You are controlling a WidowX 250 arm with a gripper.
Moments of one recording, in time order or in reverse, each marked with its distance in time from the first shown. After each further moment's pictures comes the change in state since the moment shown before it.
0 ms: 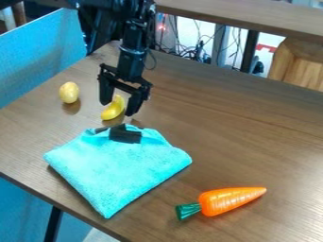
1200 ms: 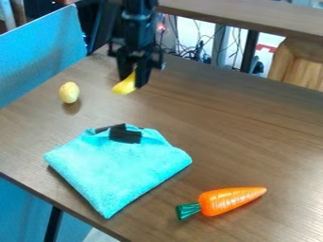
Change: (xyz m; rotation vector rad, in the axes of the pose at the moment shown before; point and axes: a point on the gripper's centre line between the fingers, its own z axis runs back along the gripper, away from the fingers) arm -0.004 -0.025 0.065 -0.142 -0.189 -0.039
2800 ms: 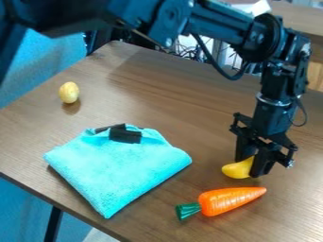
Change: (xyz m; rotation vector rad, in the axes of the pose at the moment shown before) arm -0.041 -0.209 -0.064 -0.042 0.133 -0.522
